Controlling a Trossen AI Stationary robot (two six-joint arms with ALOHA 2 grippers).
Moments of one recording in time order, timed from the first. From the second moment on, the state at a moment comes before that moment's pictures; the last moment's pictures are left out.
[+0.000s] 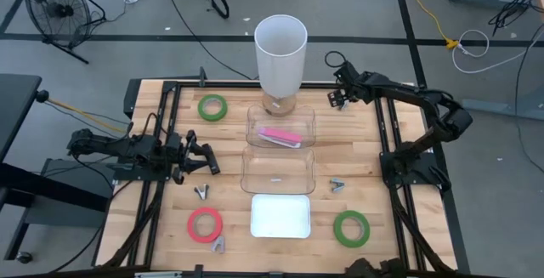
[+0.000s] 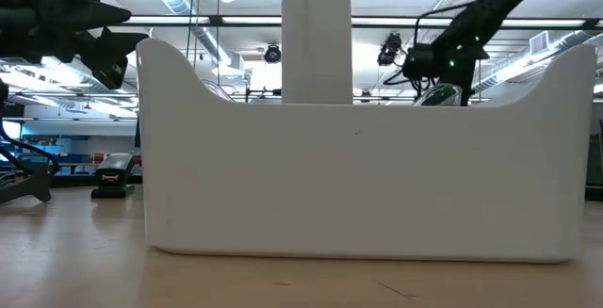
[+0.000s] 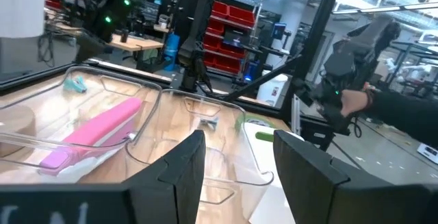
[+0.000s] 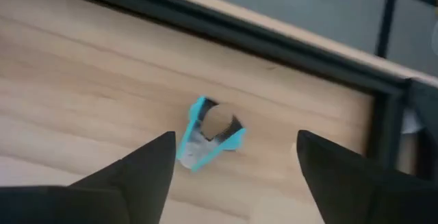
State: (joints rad) left arm -0.19 0.01 0.01 0.08 -0.16 -0.28; right arm -0.83 1.51 0.93 -0.59 0.31 0.36
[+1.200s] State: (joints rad) left arm -0.19 0.01 0.01 0.08 -0.22 -0.28; right arm -0.81 1.57 0.71 -0.23 0.32 0.65
